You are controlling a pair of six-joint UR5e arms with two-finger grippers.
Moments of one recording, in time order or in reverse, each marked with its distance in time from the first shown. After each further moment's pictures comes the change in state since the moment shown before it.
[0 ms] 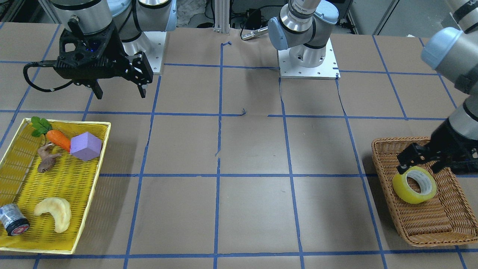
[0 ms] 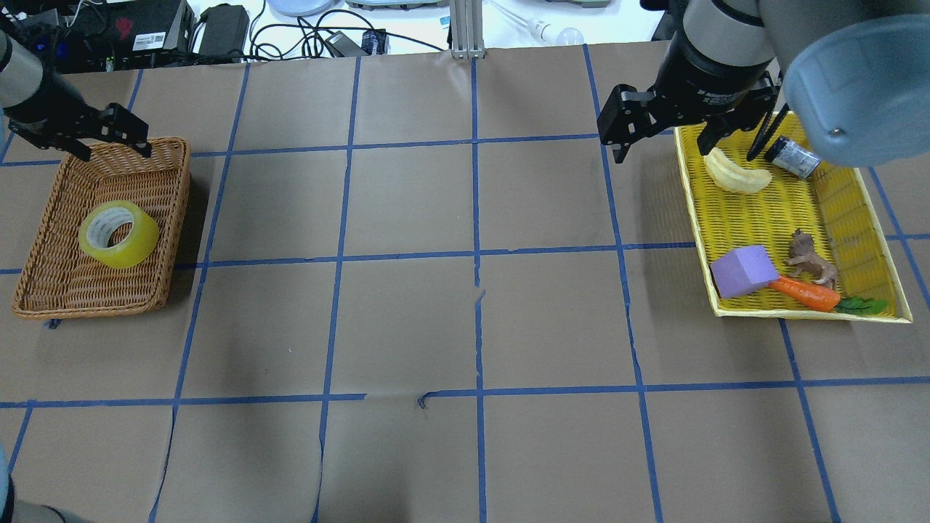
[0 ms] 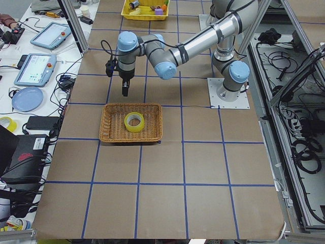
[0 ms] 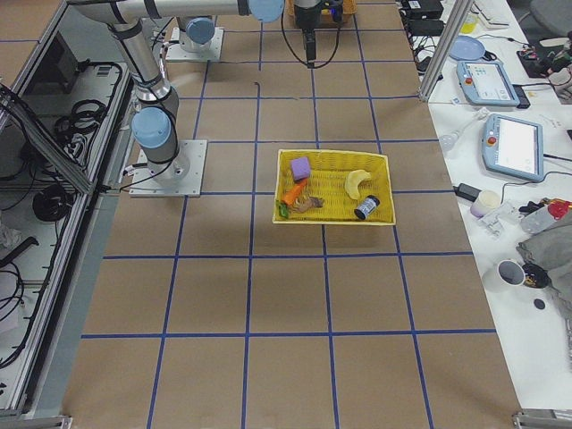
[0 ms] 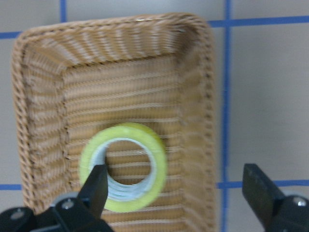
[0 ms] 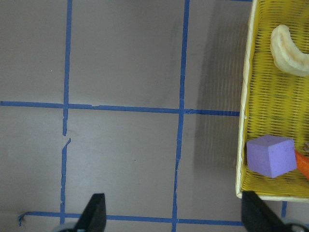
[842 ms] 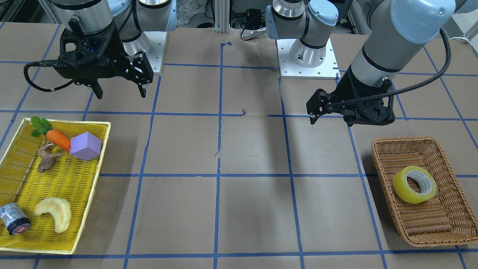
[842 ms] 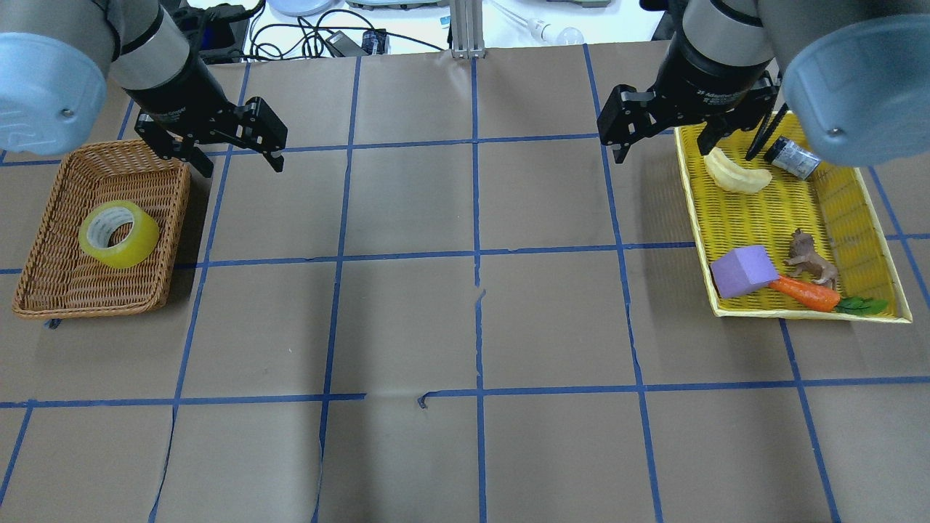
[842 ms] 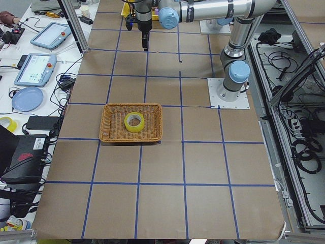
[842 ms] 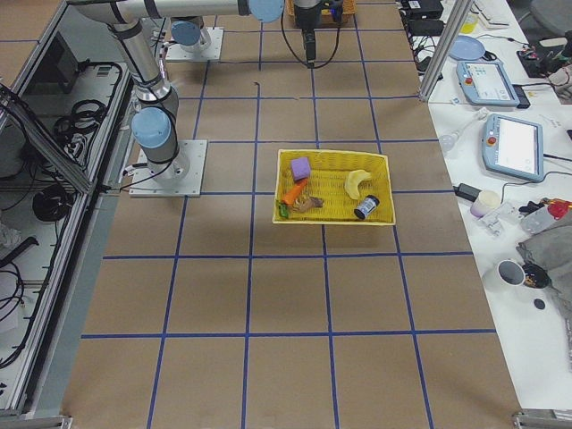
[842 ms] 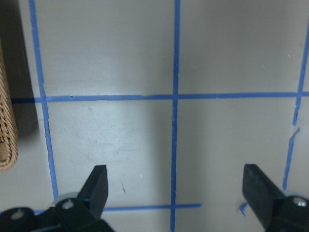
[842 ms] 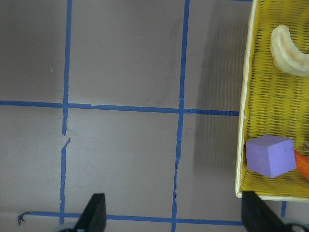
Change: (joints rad) left arm -0.330 0.169 0.011 -0.330 0.011 -0.250; right arm 0.002 0.000 0.000 0.000 -0.002 0.000
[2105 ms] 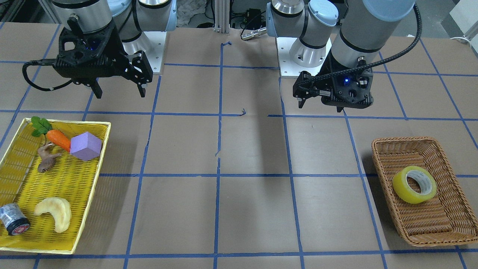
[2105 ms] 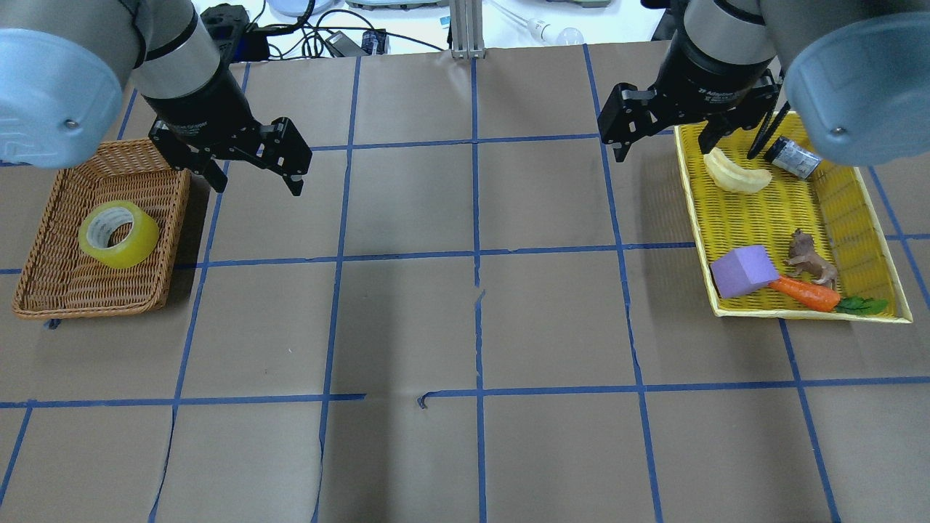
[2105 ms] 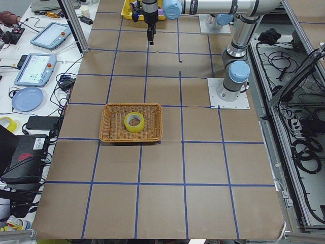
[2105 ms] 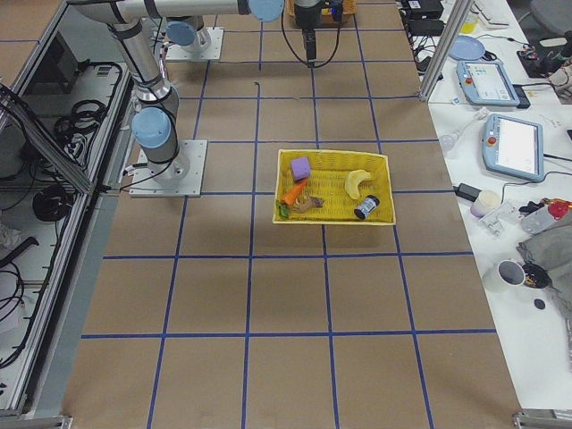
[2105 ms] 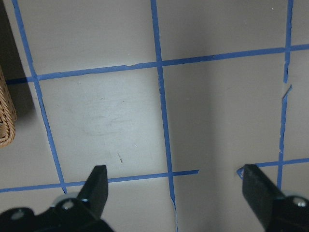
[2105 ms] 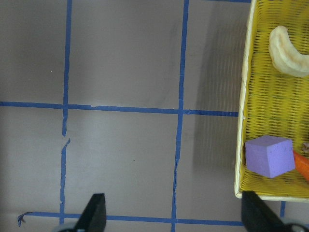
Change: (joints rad) left arm -0.062 0.026 0.003 -0.050 0.048 0.005; right arm -0.001 -0.001 -0.003 0.002 0.000 0.000
